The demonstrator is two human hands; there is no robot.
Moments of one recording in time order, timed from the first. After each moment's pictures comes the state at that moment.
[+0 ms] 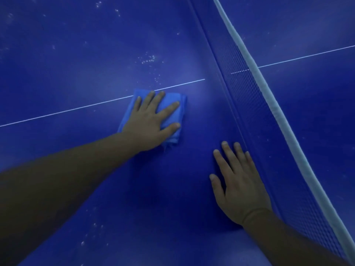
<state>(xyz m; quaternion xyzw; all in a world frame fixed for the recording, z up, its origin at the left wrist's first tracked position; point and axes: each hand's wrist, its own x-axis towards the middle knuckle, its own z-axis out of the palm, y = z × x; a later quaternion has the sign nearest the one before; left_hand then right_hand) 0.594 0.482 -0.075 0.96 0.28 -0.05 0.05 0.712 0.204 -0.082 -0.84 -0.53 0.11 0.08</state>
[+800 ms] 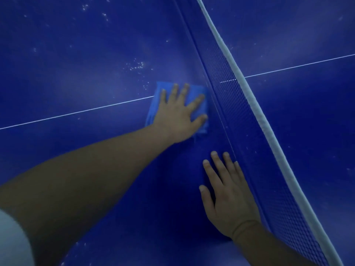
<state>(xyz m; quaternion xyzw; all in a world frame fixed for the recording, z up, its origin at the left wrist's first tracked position) 0.705 0.461 -0.082 0.96 0.27 -0.04 0.05 0.713 0.203 -0.086 -0.84 -0.53 0.08 0.08</state>
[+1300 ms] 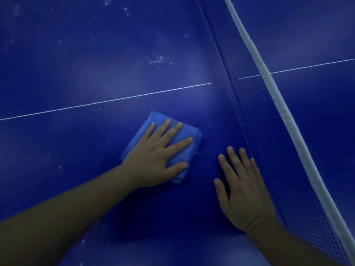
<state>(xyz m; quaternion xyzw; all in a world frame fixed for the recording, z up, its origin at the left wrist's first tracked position) 0.548 0.432 -0.086 0.98 0.17 -0.03 0.07 0.715 0.204 -0.086 -0.84 -0.53 0.10 0.08</state>
